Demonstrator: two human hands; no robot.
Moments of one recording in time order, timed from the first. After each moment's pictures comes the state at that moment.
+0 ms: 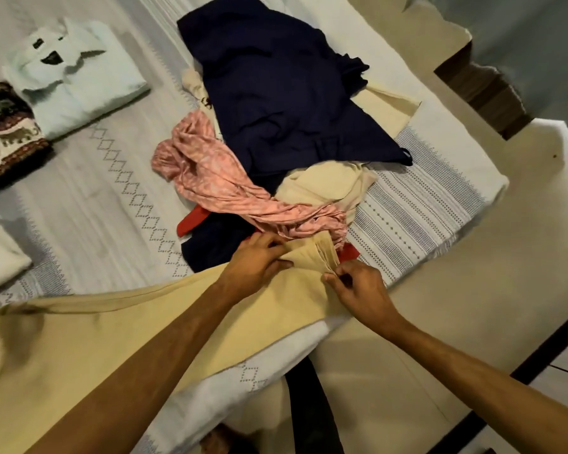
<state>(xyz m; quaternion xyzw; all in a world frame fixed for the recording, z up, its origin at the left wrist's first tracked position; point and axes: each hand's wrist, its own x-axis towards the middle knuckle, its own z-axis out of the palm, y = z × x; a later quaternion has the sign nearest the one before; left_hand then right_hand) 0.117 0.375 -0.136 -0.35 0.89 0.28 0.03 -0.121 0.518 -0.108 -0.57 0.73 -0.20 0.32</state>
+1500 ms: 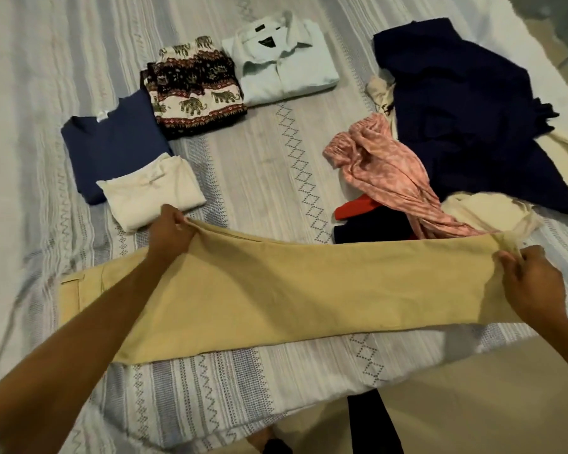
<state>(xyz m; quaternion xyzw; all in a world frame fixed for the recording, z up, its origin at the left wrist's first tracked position) 0.584 0.339 -0.113 -0.81 0.52 0.25 -0.12 -0.055 0.449 -0.042 -0.49 0.85 -0.12 0.18</state>
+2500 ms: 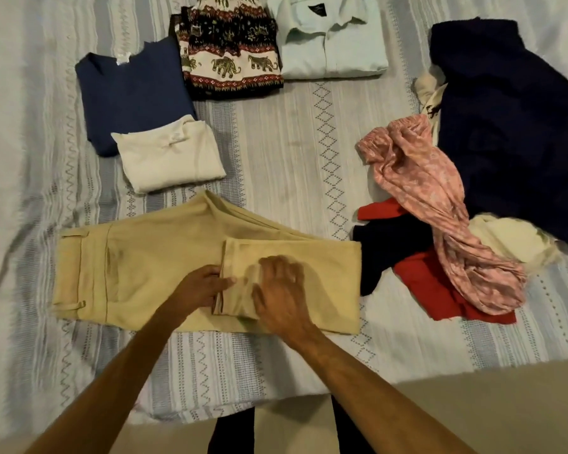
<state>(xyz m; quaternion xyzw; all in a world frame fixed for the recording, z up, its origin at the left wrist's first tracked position) 0.545 0.478 -0.126 -0.72 0.19 0.64 -0.16 0.333 0.471 -0.117 -0.78 0.55 0.03 0.28</state>
